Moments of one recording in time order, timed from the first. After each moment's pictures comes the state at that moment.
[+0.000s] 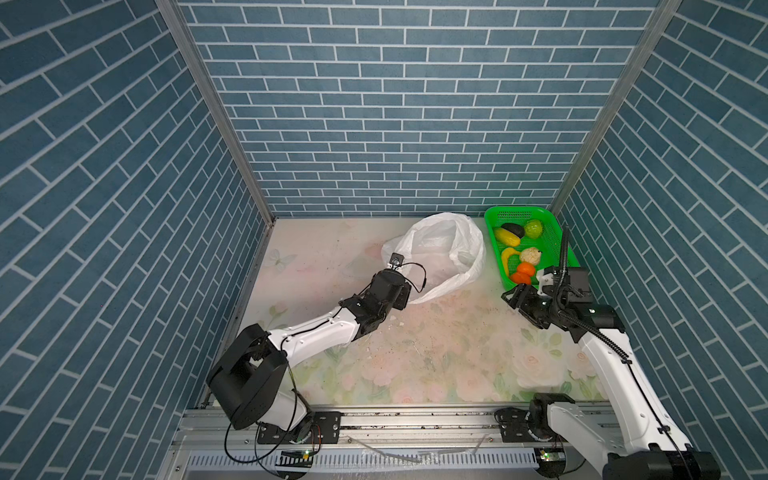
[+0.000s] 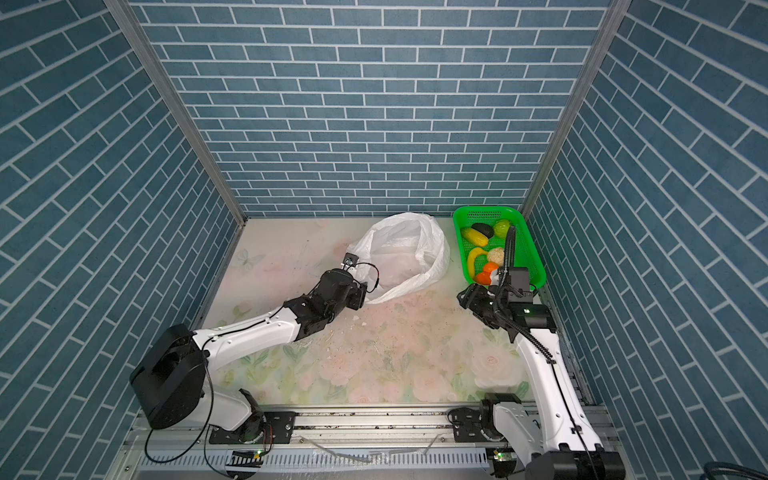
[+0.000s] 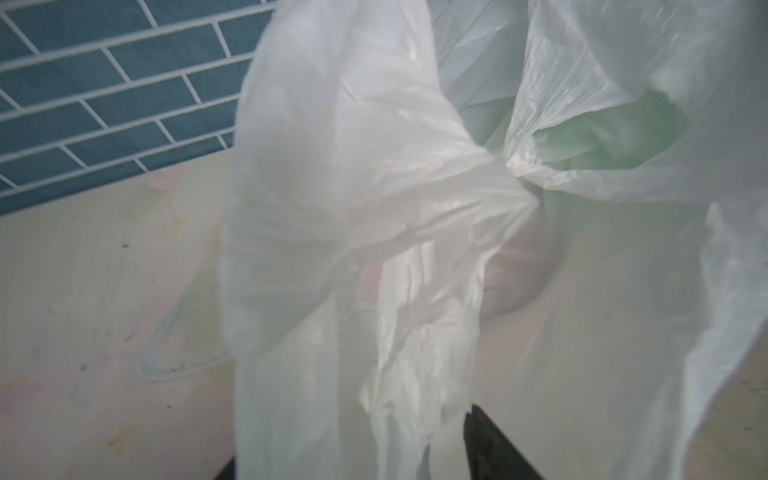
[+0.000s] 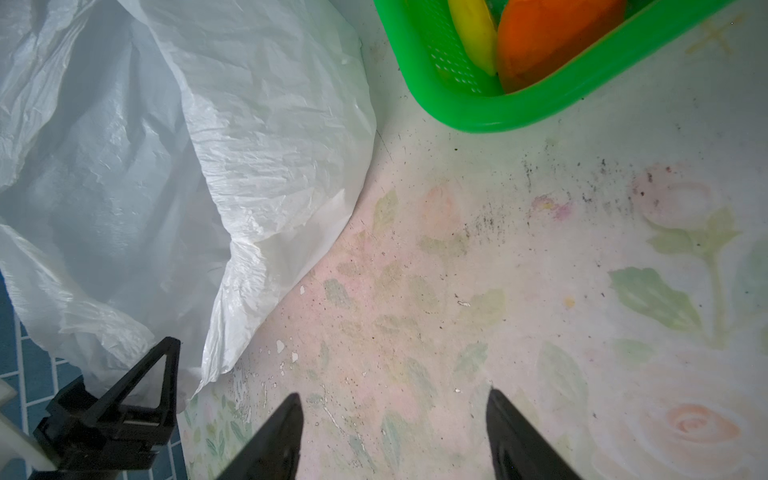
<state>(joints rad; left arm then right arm) -0.77 1.46 0.87 0.01 -0.33 -0.21 0.06 0.96 0.87 -0.83 -0.34 0.61</state>
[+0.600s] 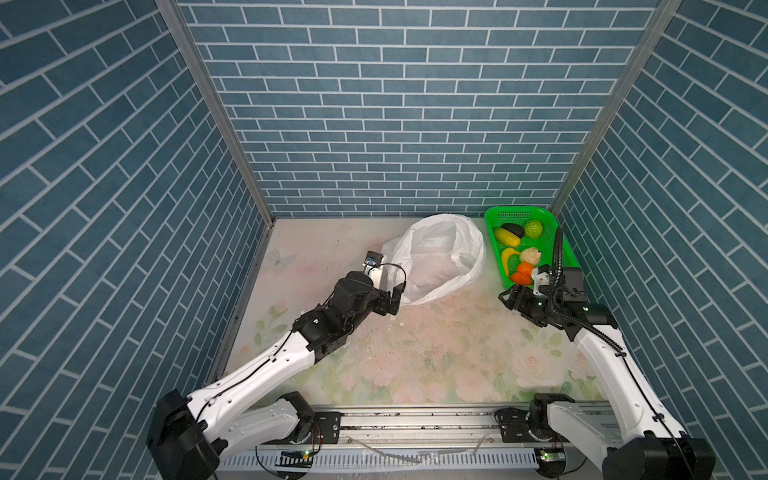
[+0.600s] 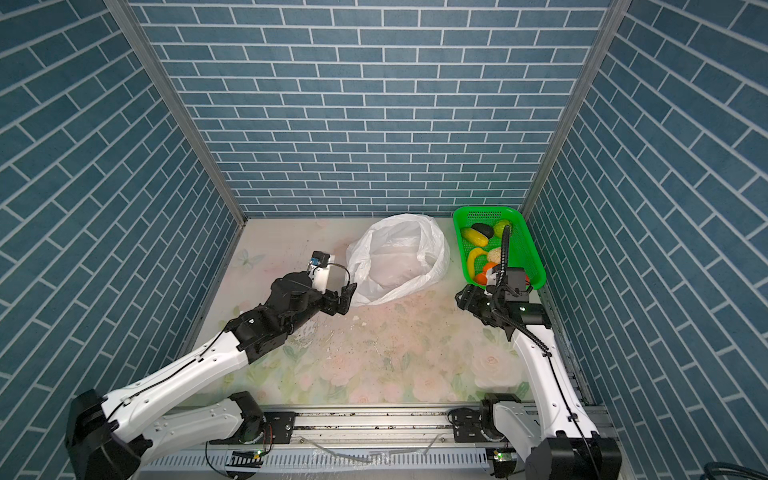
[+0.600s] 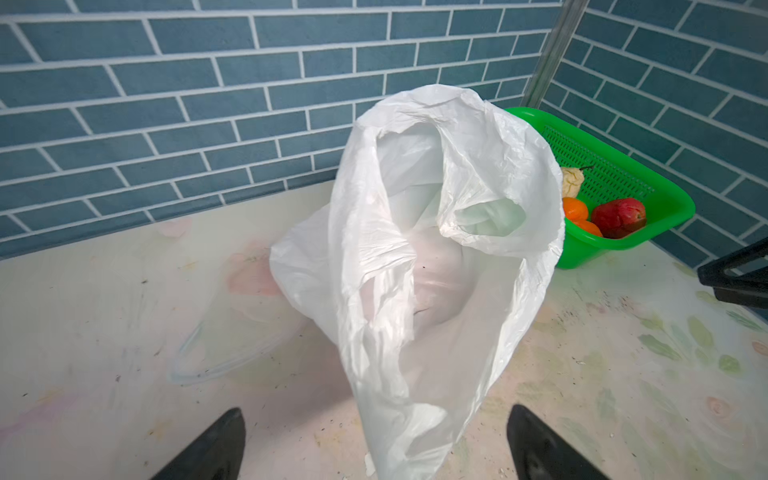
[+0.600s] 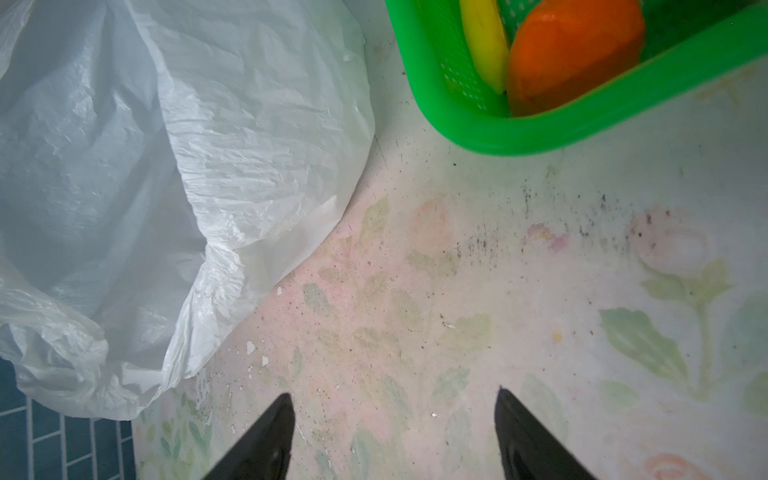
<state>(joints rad) -0.76 1.02 0.81 -0.22 -0.26 -0.22 0.06 1.00 0.84 -0.73 -0.32 0.46</state>
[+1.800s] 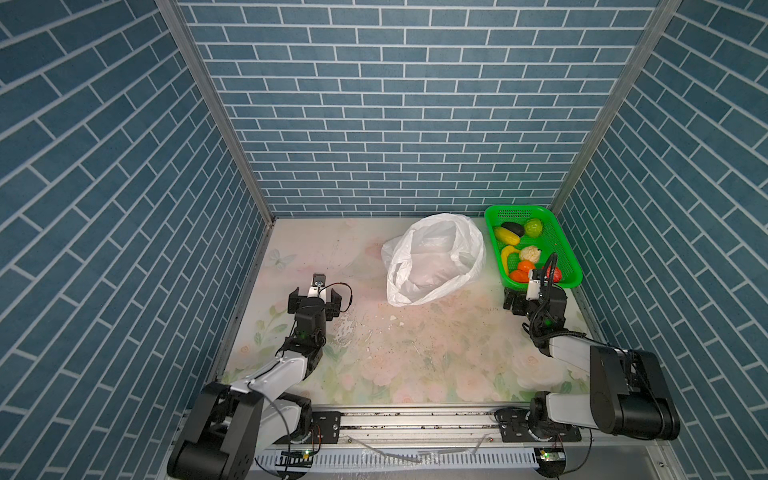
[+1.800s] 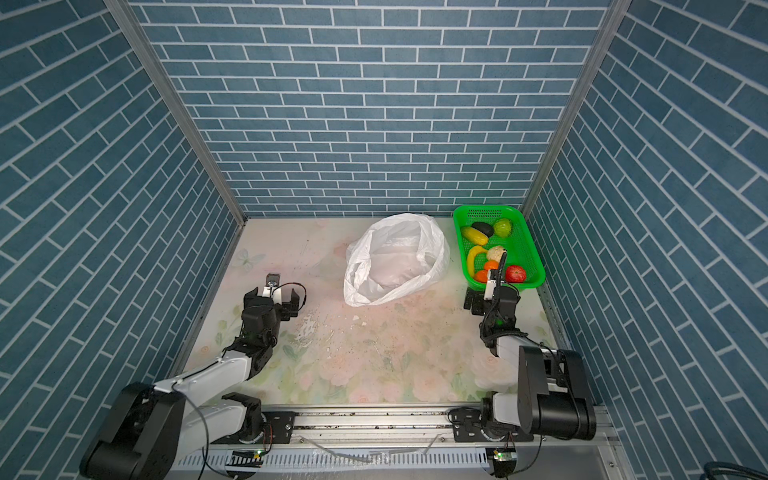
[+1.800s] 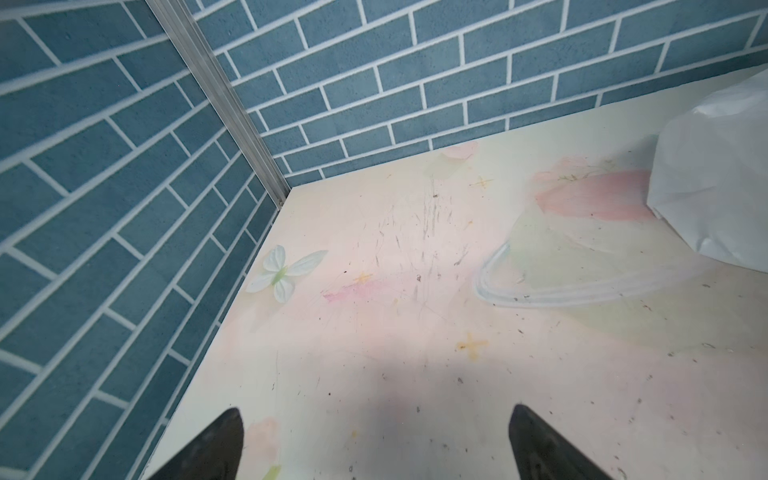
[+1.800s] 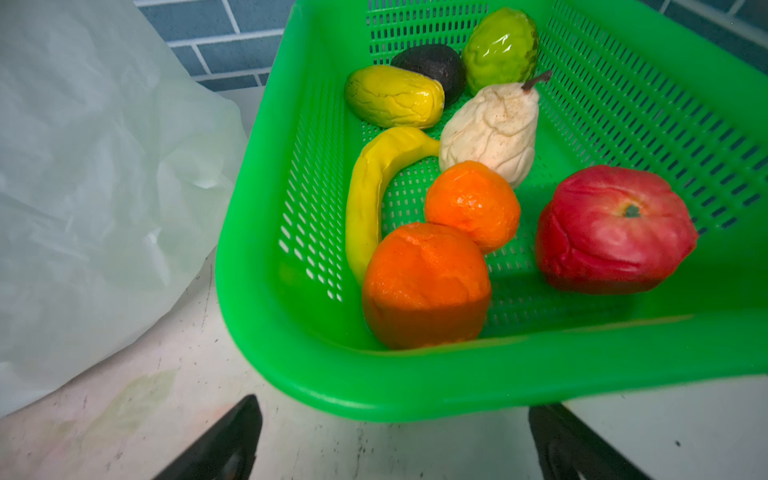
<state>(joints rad) -0.24 1.19 0.25 0.61 -0.43 0.15 -0.03 1.35 0.34 0.57 -0.05 0.03</state>
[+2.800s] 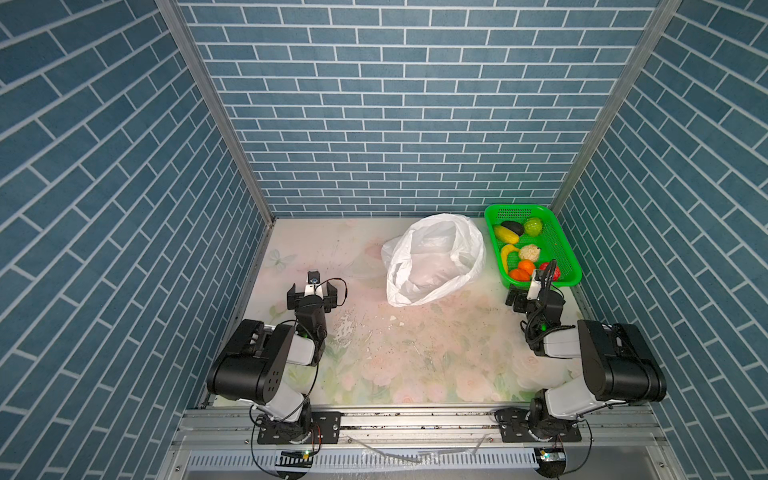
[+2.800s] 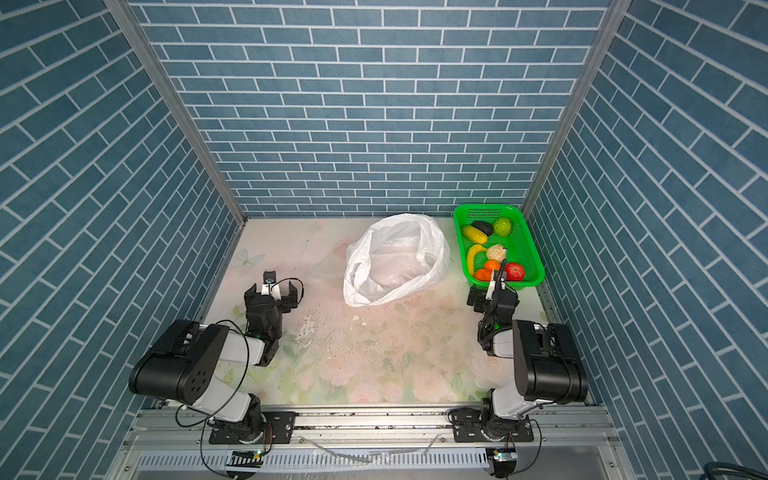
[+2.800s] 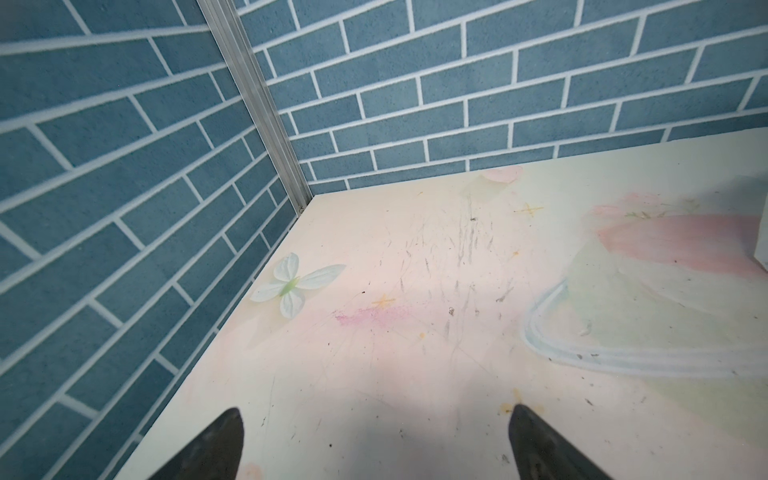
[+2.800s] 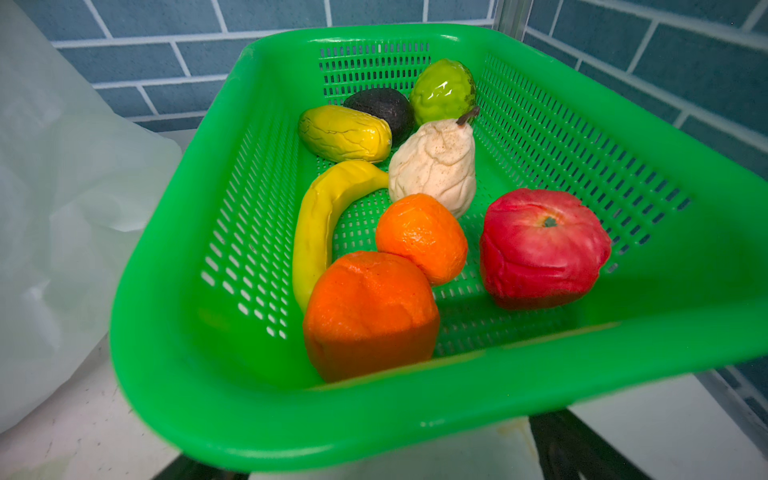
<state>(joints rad) -0.16 1.55 0.25 1.08 -0.43 0.12 -0.04 1.53 0.31 0.86 0.06 0.03</state>
